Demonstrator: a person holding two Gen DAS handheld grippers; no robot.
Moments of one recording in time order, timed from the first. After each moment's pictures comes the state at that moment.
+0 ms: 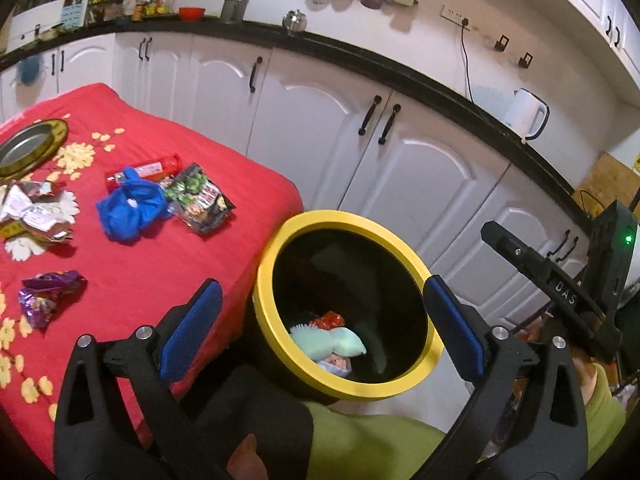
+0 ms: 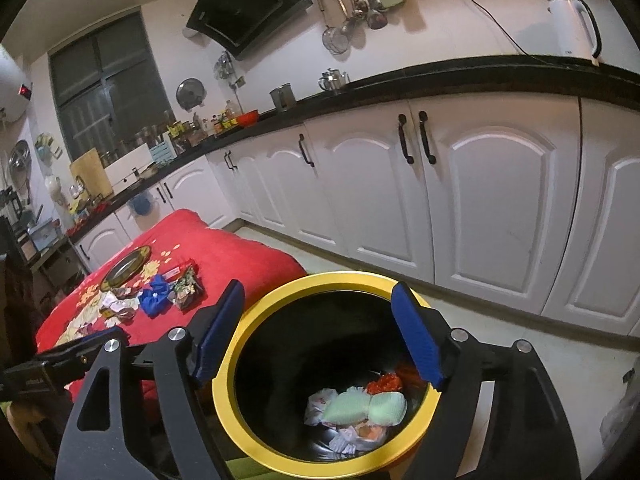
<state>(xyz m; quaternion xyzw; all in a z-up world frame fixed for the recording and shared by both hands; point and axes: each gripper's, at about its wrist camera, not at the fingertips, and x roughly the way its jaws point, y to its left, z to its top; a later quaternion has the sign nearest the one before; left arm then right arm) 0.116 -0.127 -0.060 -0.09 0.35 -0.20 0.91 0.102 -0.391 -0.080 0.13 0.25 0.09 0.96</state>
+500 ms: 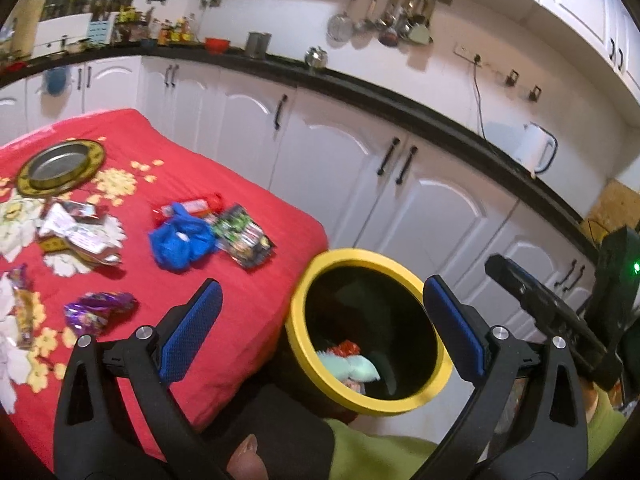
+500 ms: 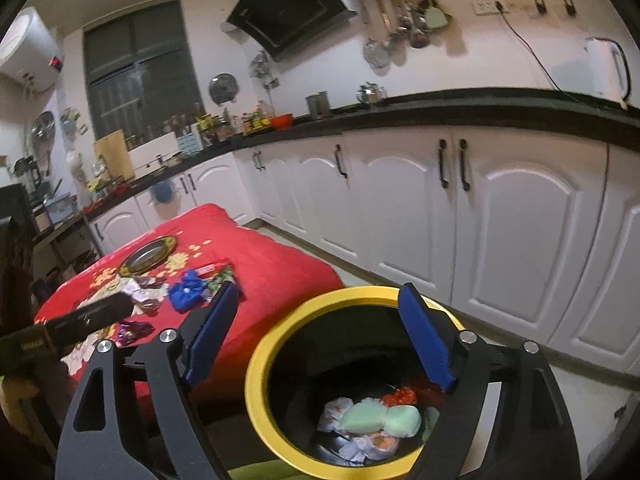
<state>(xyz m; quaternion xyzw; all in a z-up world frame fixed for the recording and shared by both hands) 0.101 -0.090 -0.033 -0.11 0.30 -0.16 0.94 0.092 -0.344 -0.056 0.09 0.22 0.13 0.96</state>
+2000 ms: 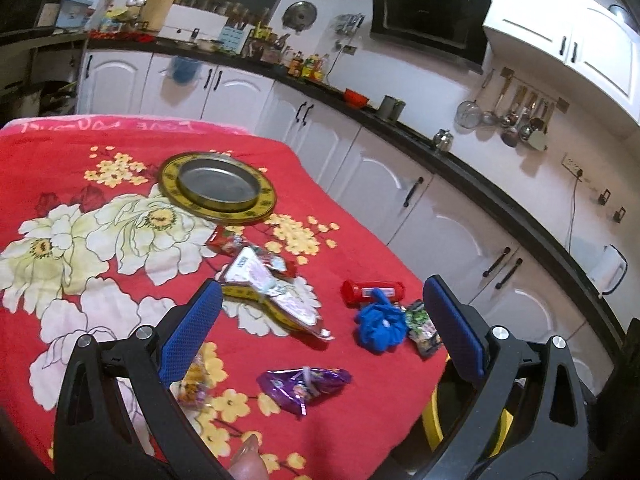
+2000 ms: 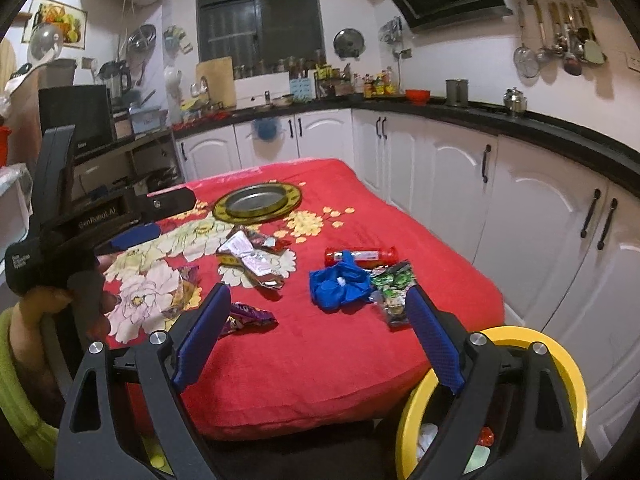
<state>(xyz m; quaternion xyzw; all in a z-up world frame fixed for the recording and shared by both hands) 0.105 0.086 -0.023 -0.22 0.24 0.03 0.95 0.127 -0.154 -0.048 -0.04 0.25 0.31 0.92</state>
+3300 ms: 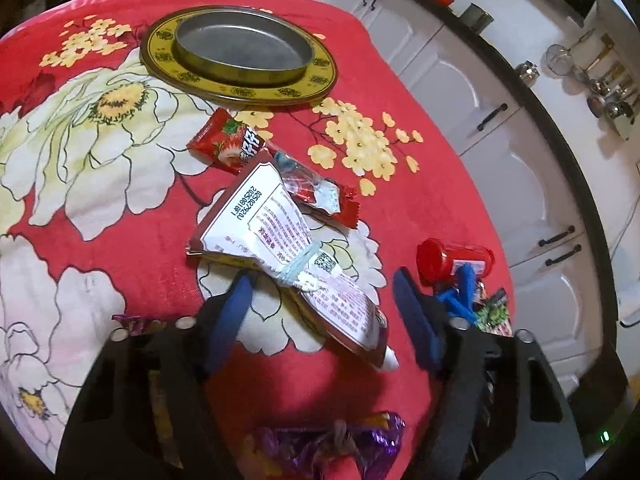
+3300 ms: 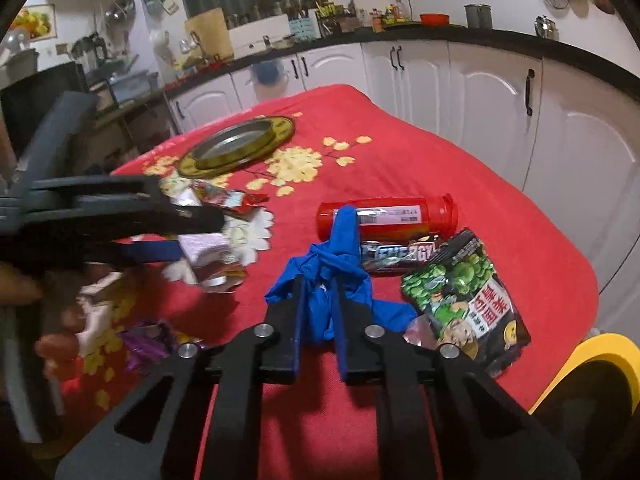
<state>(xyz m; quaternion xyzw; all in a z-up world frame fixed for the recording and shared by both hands) 0.221 0.107 -0.102 -0.29 0.45 0.08 0.84 0.237 -0.100 -0.126 -0.02 0.36 0.34 0.87</state>
